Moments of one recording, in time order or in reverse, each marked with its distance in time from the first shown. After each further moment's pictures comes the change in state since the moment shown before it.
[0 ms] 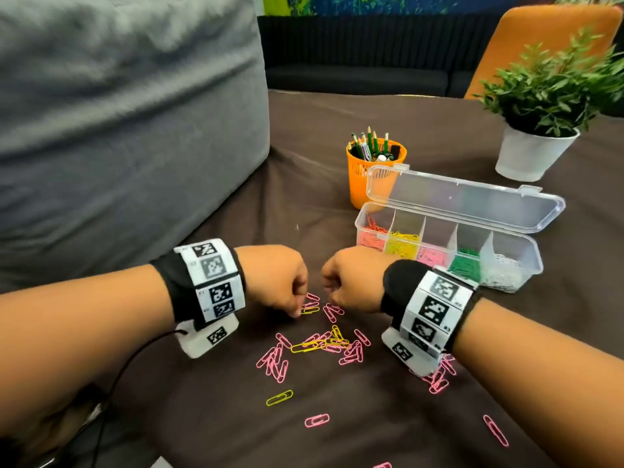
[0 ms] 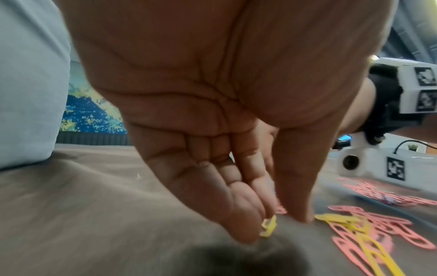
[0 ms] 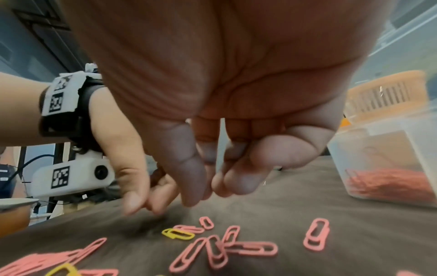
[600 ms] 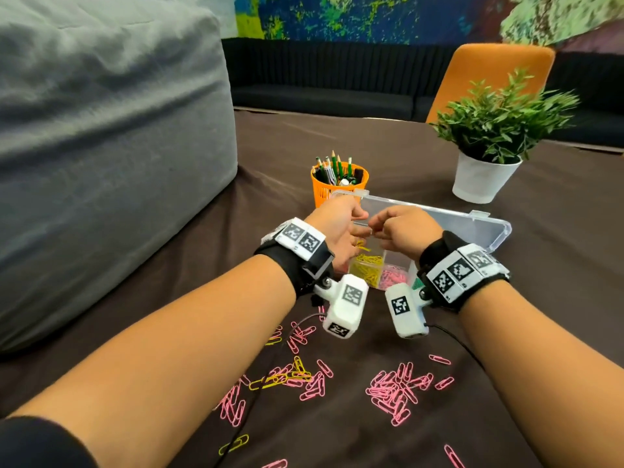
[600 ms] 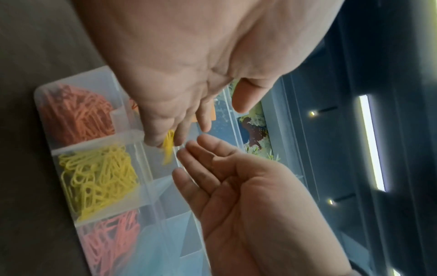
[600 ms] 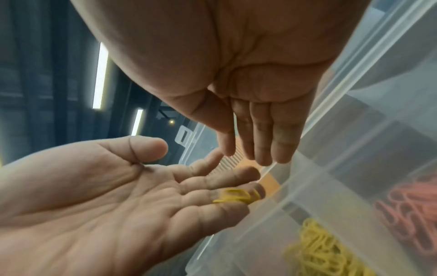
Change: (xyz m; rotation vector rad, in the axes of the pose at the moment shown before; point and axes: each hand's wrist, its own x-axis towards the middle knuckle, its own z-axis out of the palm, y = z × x) left_hand 0.134 0.088 -0.060 -1.789 0.169 -0.002; right_hand 0.005 0.138 -0.048 0.938 0.563 0.455
